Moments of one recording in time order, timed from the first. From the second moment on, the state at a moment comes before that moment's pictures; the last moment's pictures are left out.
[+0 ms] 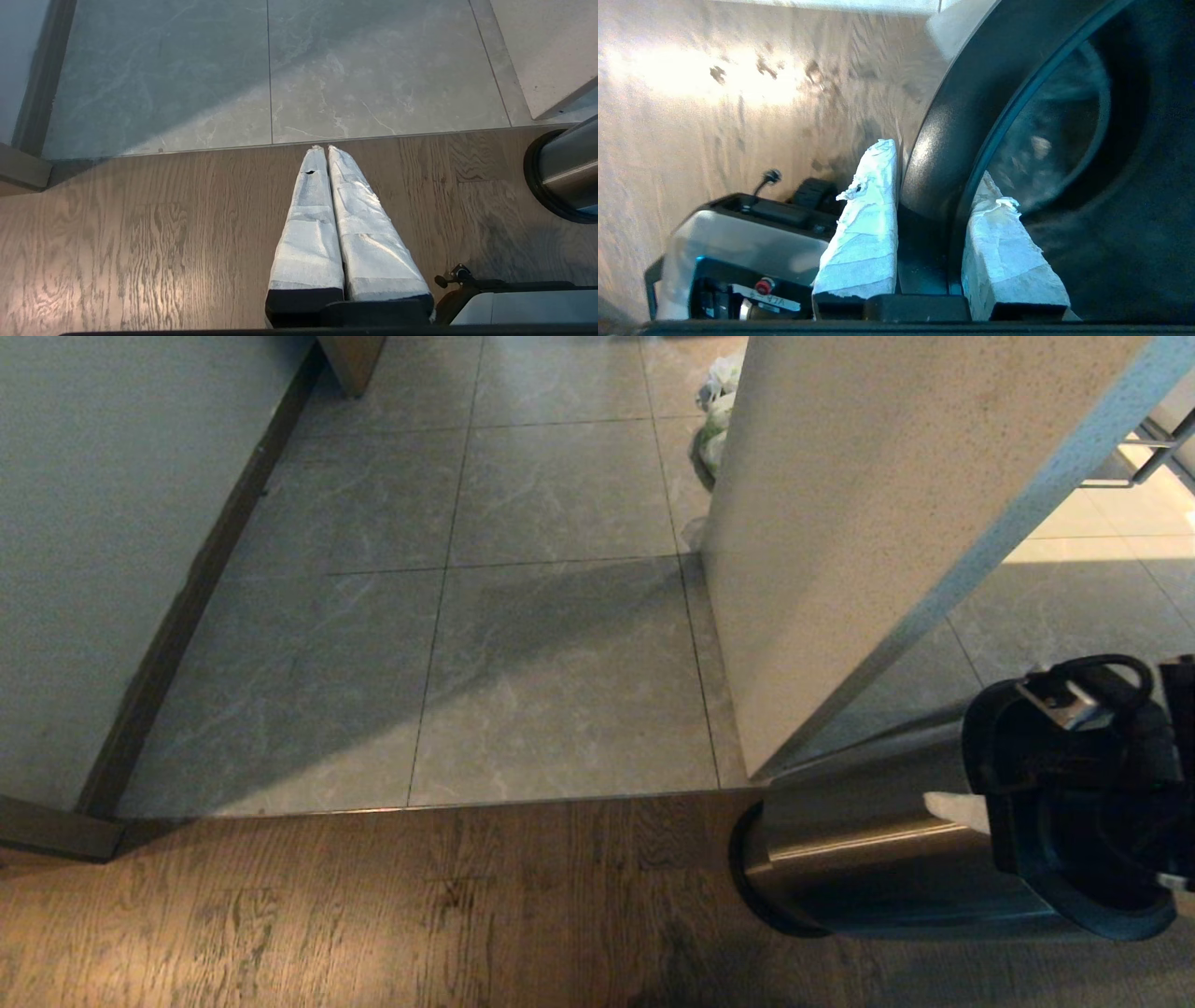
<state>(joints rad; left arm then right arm) 0.00 0.00 0.00 0.00 0.00 0.00 0.31 1.27 -0.64 -0.08 0.00 0.09</state>
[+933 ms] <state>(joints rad) 0.00 0.00 0.00 0.00 0.00 0.00 0.31 0.68 -0.70 0.16 -0.01 0.08</state>
